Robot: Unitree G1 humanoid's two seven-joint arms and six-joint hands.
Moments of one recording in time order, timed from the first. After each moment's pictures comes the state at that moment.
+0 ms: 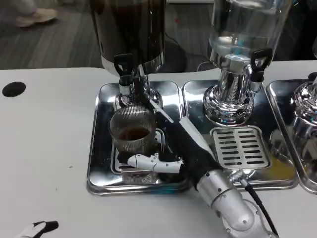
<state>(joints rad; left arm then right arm) 1.14 0.17 0.30 -0.41 0.60 -0.69 0.19 -0.26 0.01 0.30 0.47 -0.25 -0.24 0.06</state>
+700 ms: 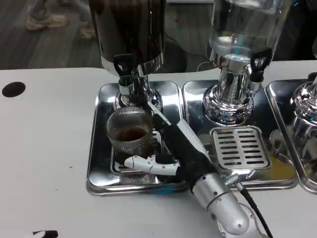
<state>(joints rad) 1.17 0.17 0.31 -0.40 0.60 -0.71 0.19 -0.27 0.03 0.30 0.53 -0.25 -0.30 0.03</state>
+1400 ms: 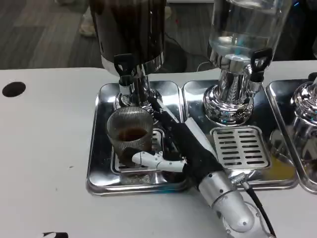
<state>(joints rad) 1.17 0.16 0.29 -0.41 0.64 -0.71 0.19 -0.28 0.03 0.25 0.56 -0.25 -0.32 0.03</state>
